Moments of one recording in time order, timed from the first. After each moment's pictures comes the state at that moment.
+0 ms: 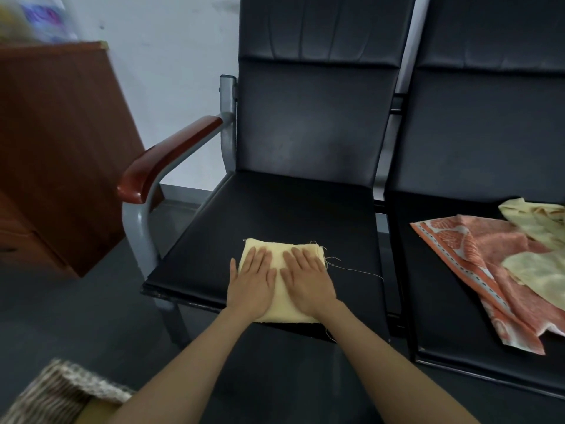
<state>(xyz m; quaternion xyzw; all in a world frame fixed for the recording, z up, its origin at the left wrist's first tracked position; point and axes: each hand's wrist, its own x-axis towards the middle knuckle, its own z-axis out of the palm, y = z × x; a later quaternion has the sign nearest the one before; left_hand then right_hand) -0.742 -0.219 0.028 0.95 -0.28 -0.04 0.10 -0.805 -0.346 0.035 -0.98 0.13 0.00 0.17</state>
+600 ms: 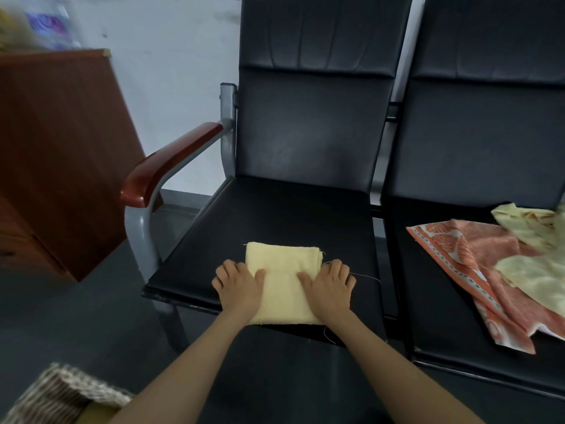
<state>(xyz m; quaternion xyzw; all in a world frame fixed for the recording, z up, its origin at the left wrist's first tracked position) -0.744 -0.213 0.039 0.98 -0.11 0.00 0.15 -0.824 -0.353 0.038 -0.94 0.33 -0.05 0.10</state>
